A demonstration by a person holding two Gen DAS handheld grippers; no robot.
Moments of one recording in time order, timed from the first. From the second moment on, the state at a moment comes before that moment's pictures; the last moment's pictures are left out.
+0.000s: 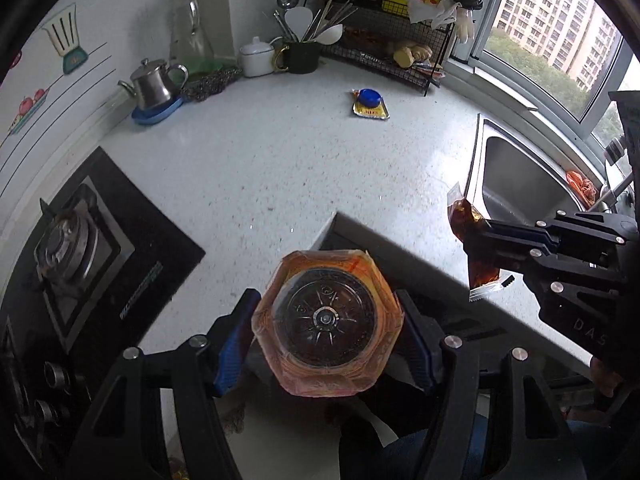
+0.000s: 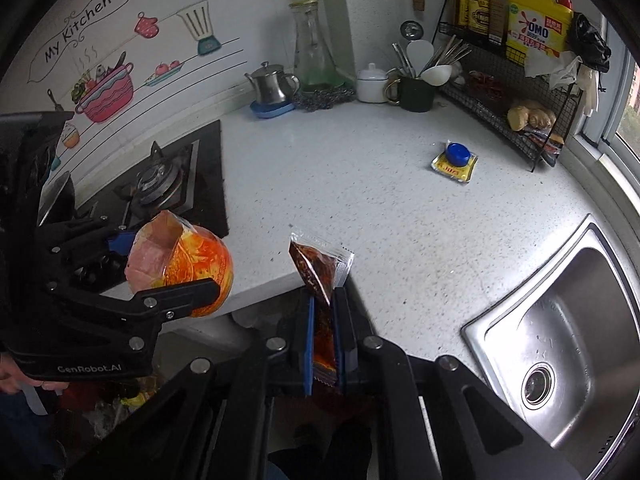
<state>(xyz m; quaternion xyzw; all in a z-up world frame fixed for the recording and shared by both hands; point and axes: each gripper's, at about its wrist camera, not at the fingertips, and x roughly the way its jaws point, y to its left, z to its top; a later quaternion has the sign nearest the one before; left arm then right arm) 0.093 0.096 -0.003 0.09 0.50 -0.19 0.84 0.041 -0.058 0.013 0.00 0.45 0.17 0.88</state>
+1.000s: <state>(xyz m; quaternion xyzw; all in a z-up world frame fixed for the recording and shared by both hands) 0.062 0.106 -0.273 0.03 0.65 -0.16 0.74 0.022 -0.027 -0.222 -0.01 0.59 0.18 0.79</state>
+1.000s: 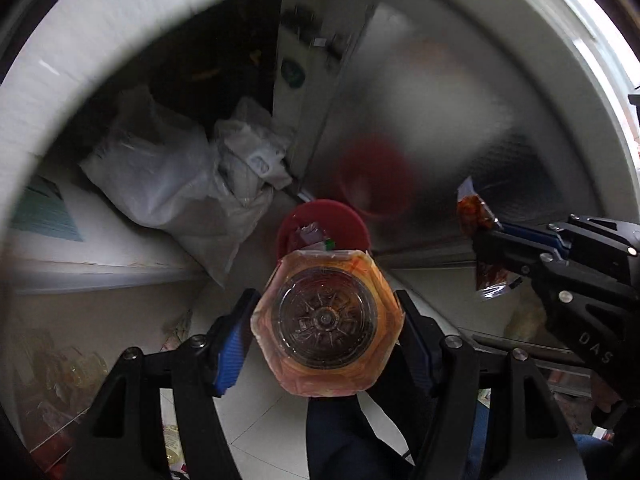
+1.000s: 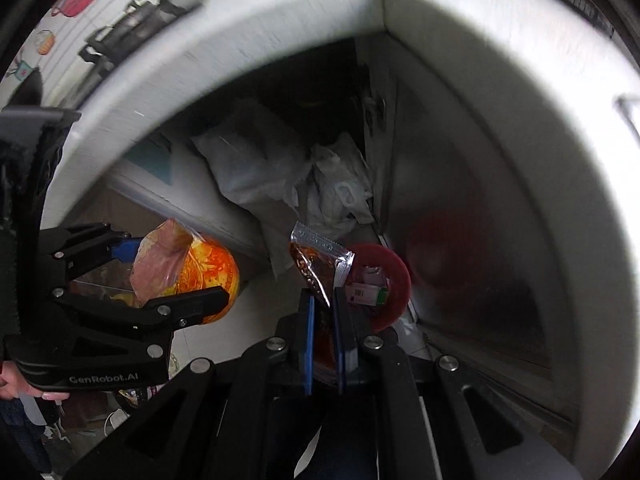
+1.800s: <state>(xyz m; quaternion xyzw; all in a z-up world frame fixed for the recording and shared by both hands) 0.096 0.088 -0.422 0.07 0.69 -0.18 0.70 0.057 -0.045 -0.386 0.01 0.61 0.16 0.77</state>
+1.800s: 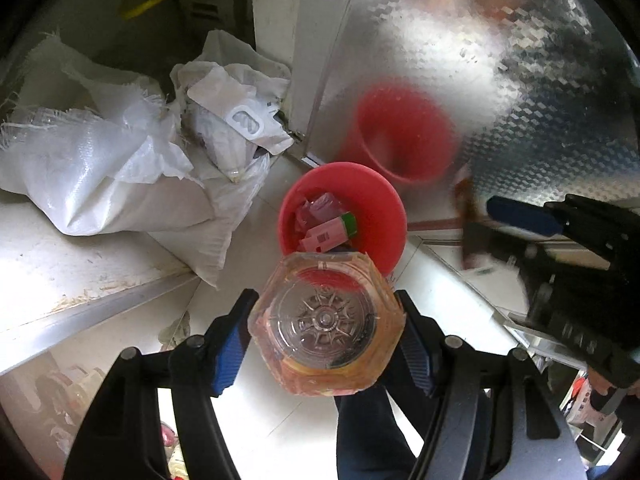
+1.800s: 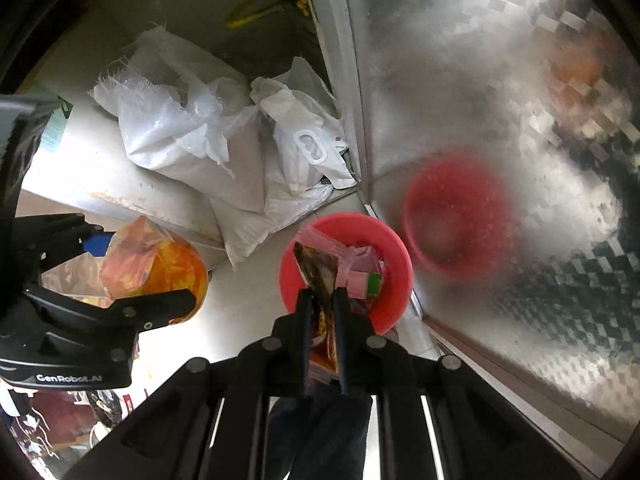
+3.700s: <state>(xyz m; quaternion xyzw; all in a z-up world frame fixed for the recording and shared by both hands) 0.041 0.108 -0.229 0.07 0.61 -0.18 0.77 -0.007 -0.045 -0.240 -0.03 0.59 0.16 0.79</state>
